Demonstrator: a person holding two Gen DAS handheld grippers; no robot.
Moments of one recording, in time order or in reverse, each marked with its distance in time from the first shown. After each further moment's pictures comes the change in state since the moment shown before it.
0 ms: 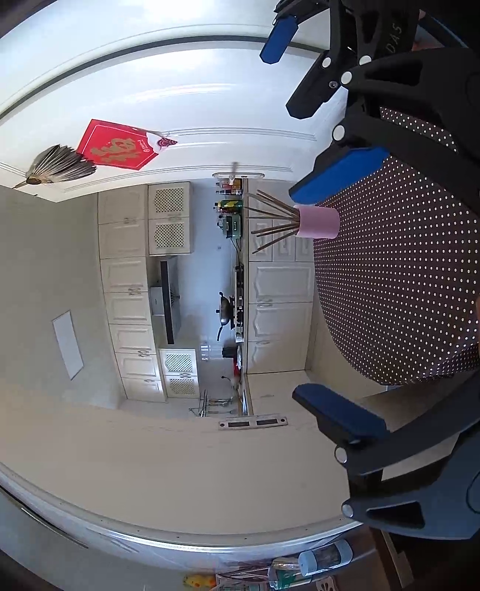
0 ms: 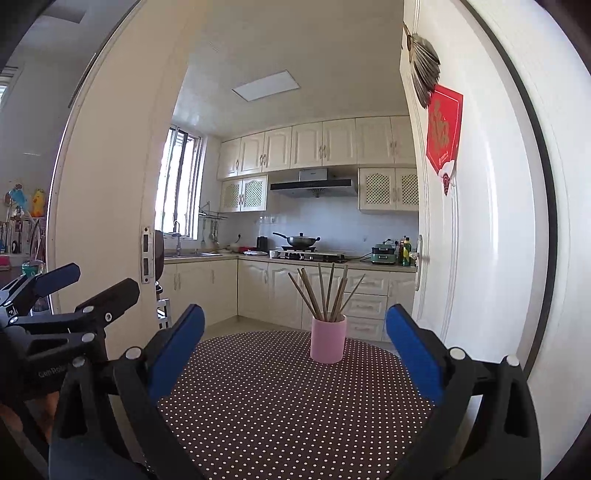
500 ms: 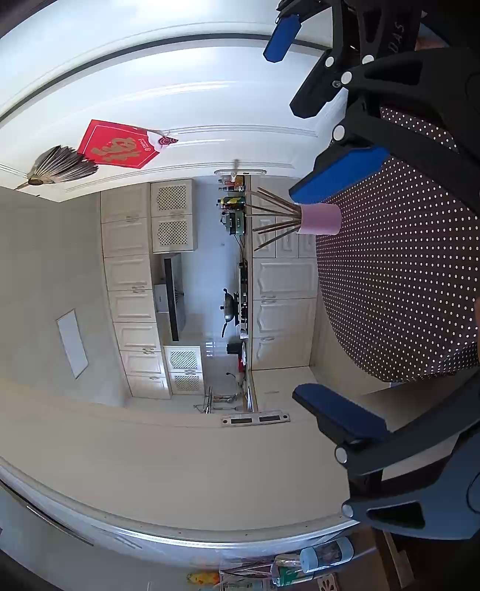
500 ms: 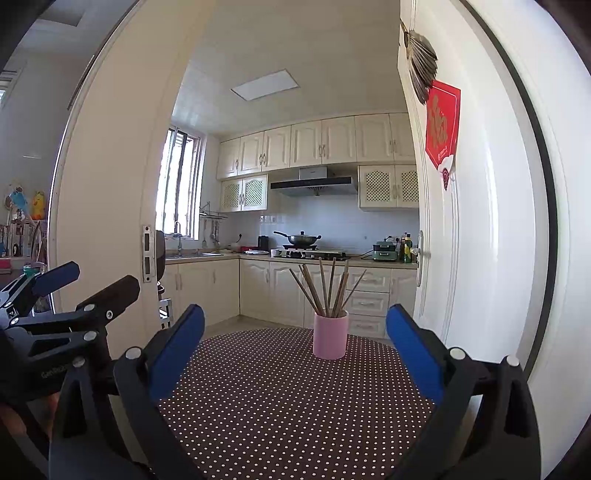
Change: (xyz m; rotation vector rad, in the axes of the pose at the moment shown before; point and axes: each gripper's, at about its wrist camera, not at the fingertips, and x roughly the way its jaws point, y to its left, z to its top) left arm -0.002 -0.005 -0.005 0.010 -0.023 0.016; right arm -0.003 -0.002 -0.003 0.020 0.006 0.007
